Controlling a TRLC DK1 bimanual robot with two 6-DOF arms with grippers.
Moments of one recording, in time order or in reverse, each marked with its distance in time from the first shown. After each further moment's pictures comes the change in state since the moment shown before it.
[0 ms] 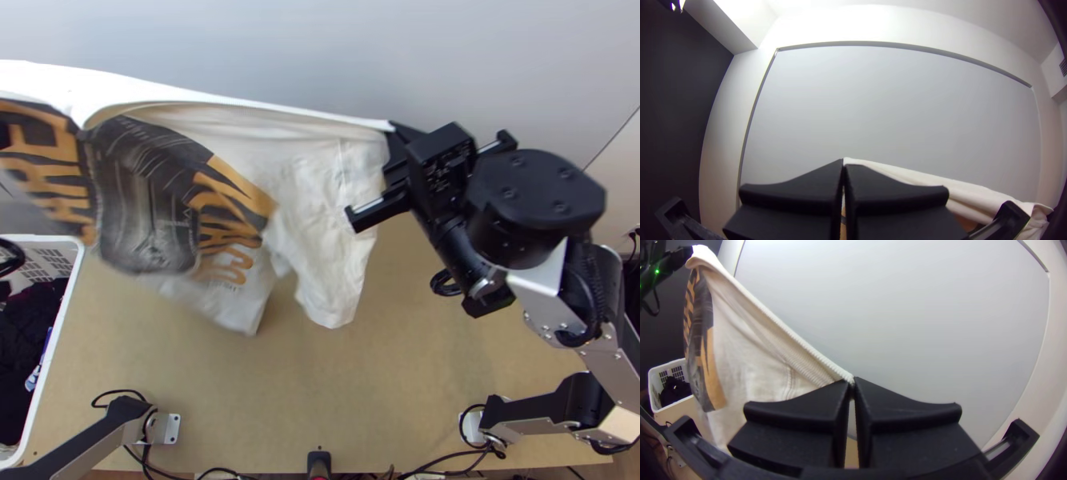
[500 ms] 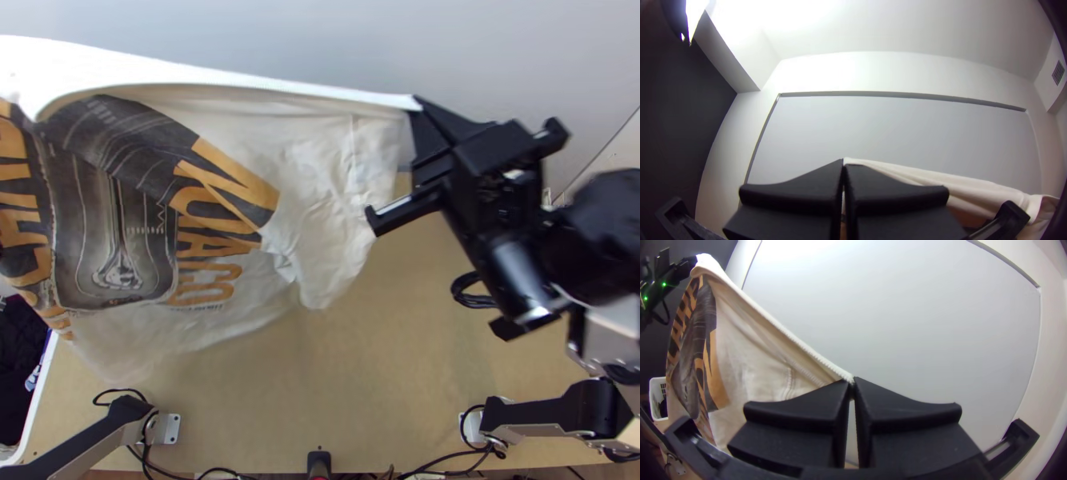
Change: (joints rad) left arm -0.084 -0.014 0.014 0.345 -0.014 0.239; right arm 0.069 -0.057 0.012 0.183 0.039 -0.180
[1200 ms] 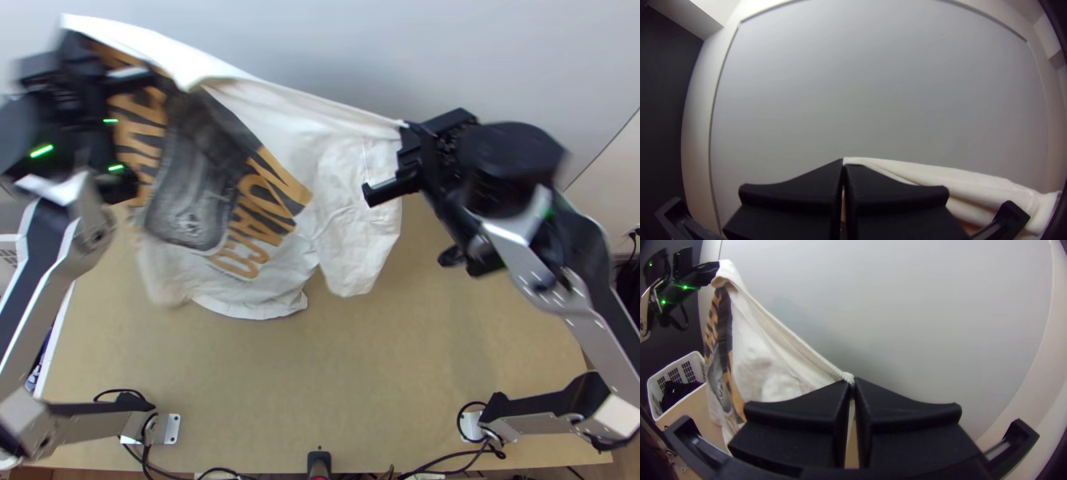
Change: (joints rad) left arm -0.043 0.407 -0.019 -0.090 0.014 -0.185; right arm -0.259 0.040 -0.150 -0.195 -0.237 0.336
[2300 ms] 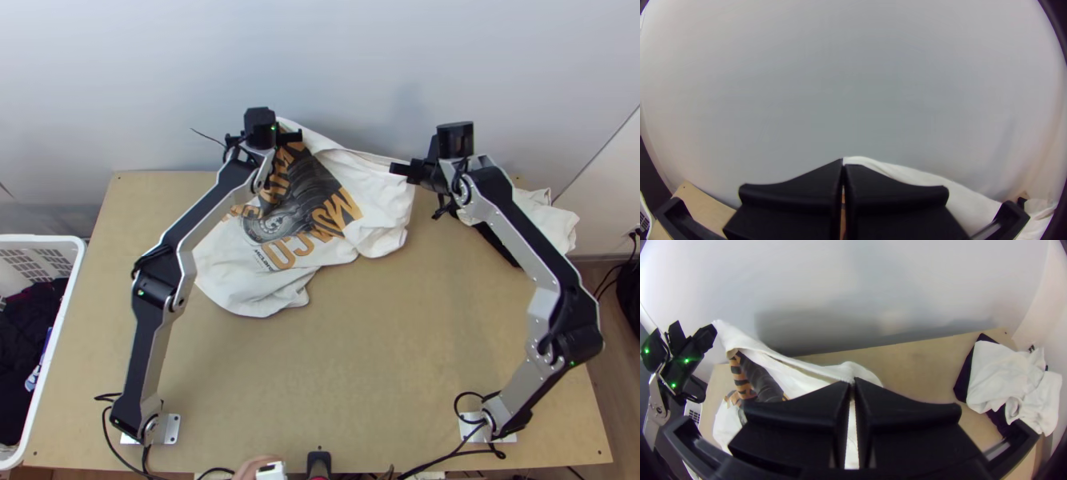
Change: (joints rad) left arm -0.052 0.927 0.459 -0.198 0.133 -0.350; right arm -0.587 0.306 -0.424 0.299 -0.575 0.446
